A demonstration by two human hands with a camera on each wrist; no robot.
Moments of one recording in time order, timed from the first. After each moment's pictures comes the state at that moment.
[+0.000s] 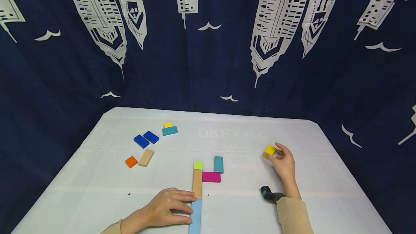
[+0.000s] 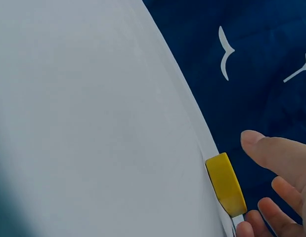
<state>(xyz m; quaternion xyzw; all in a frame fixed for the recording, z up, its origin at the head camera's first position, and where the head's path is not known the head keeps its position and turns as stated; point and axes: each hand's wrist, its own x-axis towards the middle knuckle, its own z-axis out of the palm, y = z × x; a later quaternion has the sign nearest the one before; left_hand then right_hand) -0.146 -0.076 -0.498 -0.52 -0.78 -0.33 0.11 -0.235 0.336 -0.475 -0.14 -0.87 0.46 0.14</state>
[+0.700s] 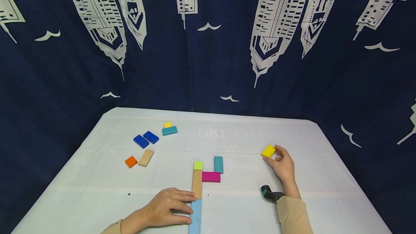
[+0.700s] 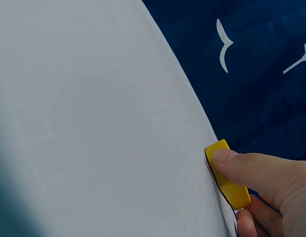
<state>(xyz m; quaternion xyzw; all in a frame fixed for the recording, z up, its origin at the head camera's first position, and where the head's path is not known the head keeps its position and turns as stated) -0.147 -0.076 -0.497 -0.54 -0.78 -0.30 0.13 -0.233 0.340 -0.485 -0.13 -0.90 0.39 0.12</state>
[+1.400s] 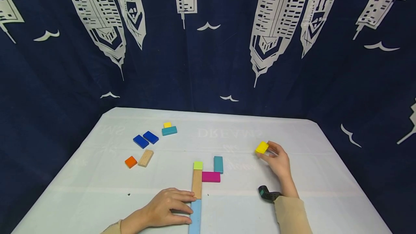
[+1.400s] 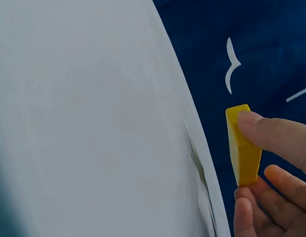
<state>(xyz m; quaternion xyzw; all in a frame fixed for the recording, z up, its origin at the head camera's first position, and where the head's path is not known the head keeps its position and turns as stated) -0.147 -0.075 -0.495 -0.54 -0.78 -0.31 0.12 -0.235 0.327 -0.465 -0.07 -0.89 0.44 0.11</state>
